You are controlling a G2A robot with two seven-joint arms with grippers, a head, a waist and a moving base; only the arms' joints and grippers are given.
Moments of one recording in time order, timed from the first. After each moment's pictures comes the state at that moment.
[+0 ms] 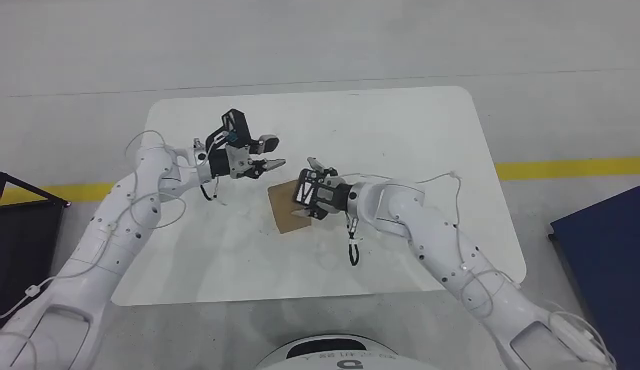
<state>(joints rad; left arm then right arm) 0.96 -0.97 -0.95 -1.23 1.19 -0.97 0.13 -1.14 -1.24 0.83 -1.56 -1.39 -0.54 0.36</state>
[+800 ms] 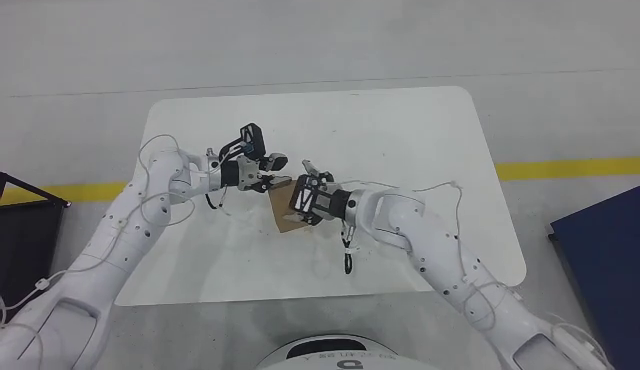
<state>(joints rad) 0.92 -0.99 -0.87 -1.18 1.11 -1.01 0.00 -1.22 -1.23 0.84 -1.65 -1.43 -0.52 0.30</state>
